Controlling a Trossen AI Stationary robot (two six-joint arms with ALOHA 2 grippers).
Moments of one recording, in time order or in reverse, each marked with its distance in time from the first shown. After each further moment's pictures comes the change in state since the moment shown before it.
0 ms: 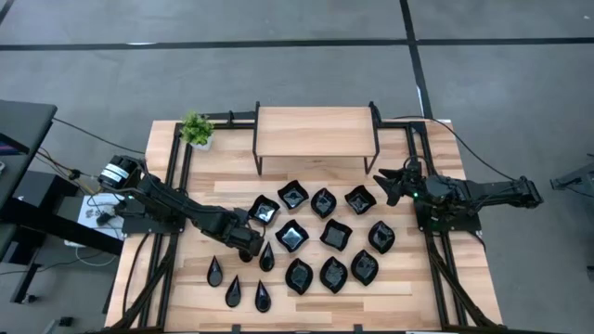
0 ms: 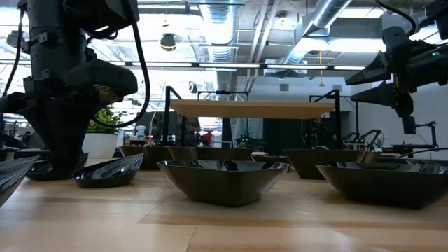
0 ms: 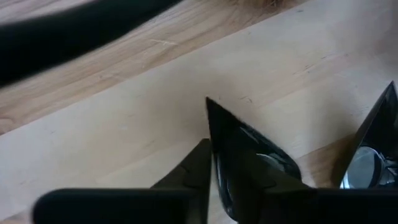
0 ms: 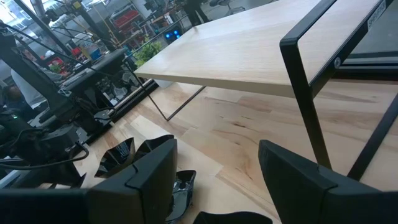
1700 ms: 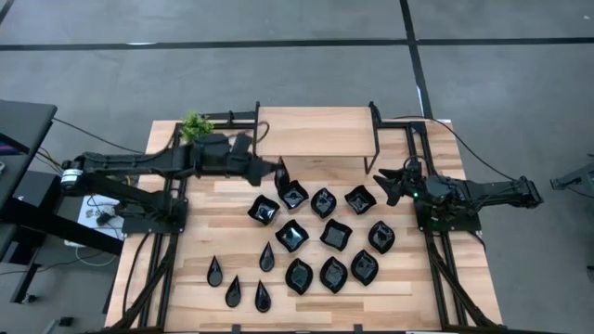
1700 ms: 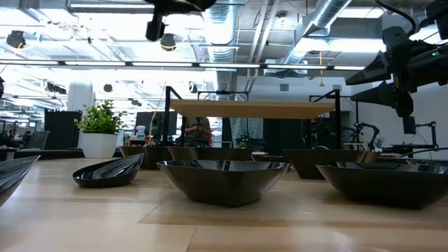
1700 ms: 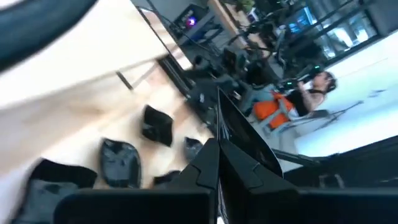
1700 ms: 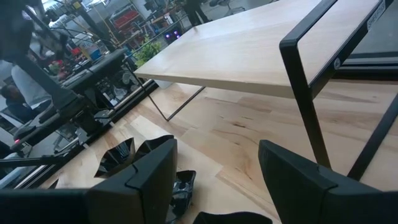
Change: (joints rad) left arm 0.506 -0.429 0.184 0.489 0.067 0.683; right arm 0.000 0.000 0.000 0.000 0.000 0.000
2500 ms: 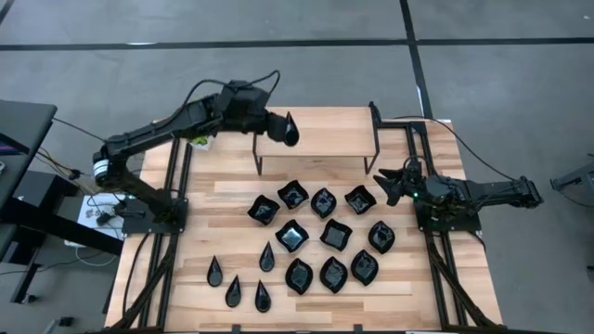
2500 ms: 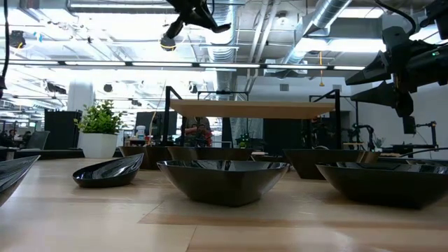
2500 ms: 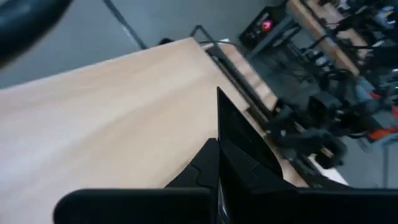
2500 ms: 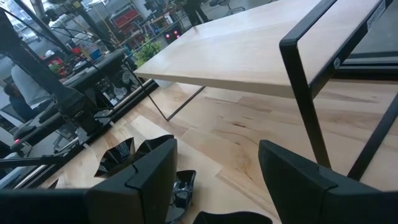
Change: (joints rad) left arm 0.272 0.335 0.557 -0.462 0.000 0.245; right arm 0.000 0.000 0.000 0.000 0.000 0.000
